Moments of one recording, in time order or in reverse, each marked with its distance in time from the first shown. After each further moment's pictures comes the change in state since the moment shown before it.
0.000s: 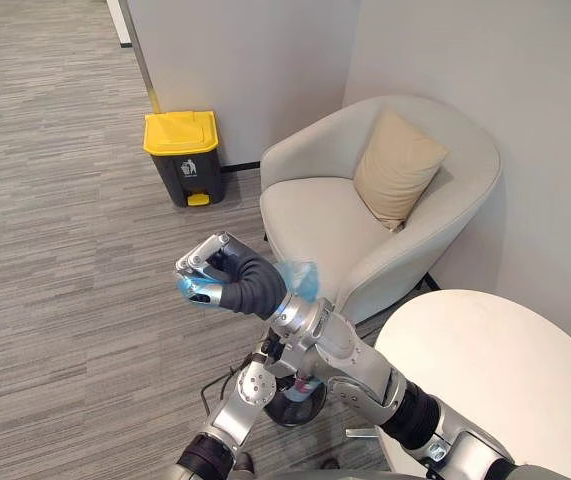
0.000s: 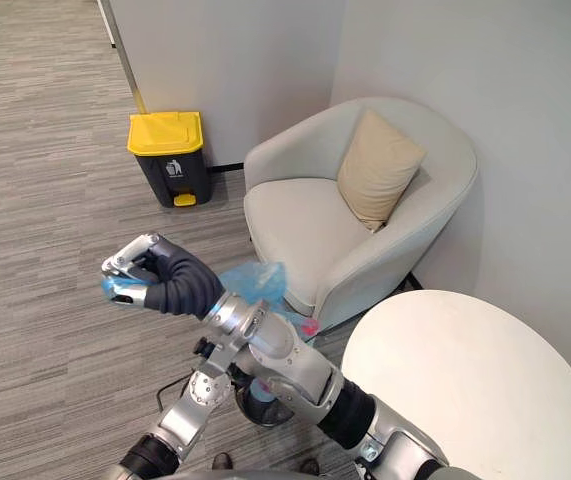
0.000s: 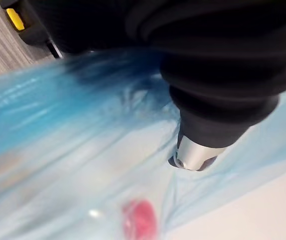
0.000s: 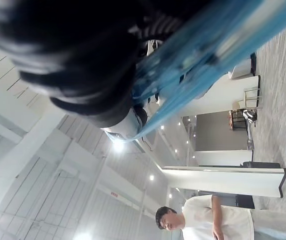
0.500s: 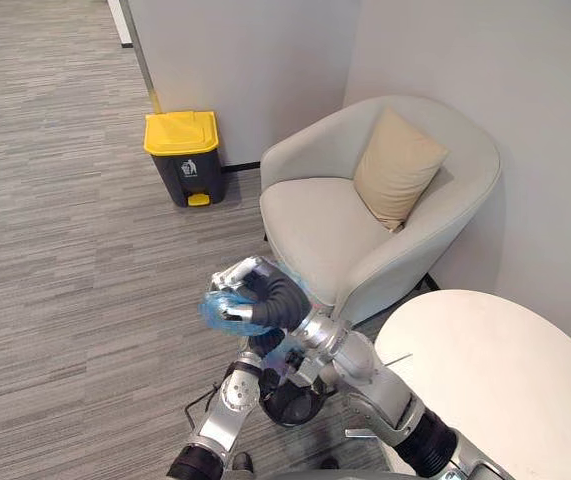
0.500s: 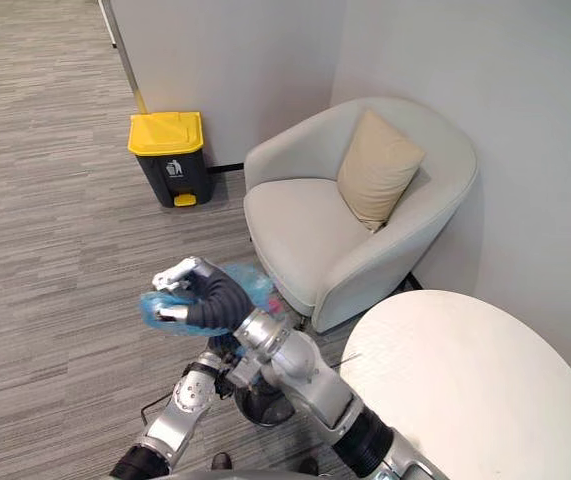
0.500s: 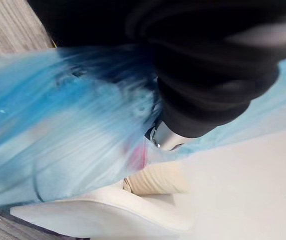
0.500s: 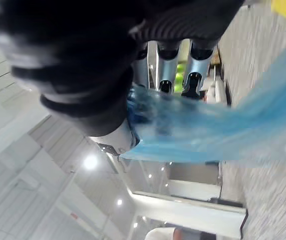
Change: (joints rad) left arm 0.056 0.004 0.130 0.061 -0.037 0.009 -0.001; right arm 0.201 -0.058 -0.126 0.001 -0.293 -0.017 0.016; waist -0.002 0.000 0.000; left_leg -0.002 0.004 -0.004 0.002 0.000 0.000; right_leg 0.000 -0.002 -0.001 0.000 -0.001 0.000
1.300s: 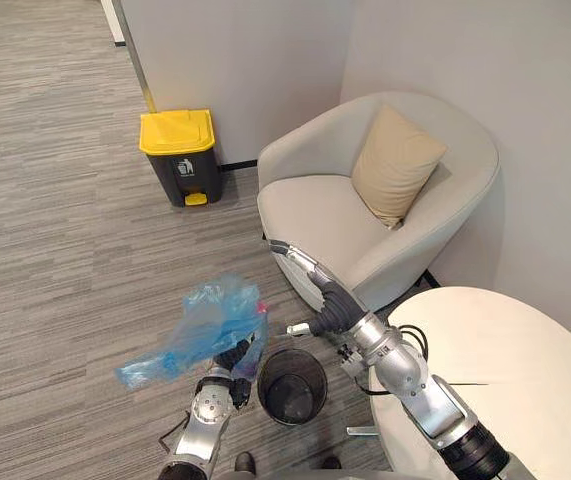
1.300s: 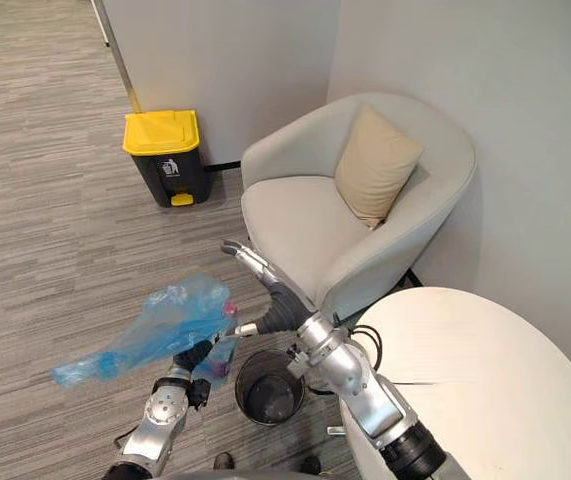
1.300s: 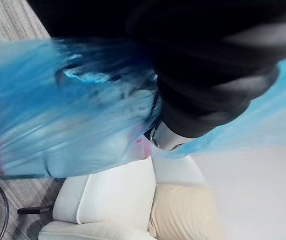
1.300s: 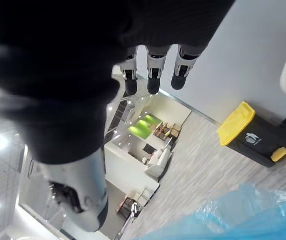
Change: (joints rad) left arm 0.077 0.000 0.175 0.060 -0.072 -0.002 0.007; right arm 0.168 -0.151 -0.216 0.035 -0.495 -0.088 -0.108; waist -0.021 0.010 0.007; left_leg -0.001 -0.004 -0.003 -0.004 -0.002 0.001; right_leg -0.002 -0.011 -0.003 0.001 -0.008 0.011
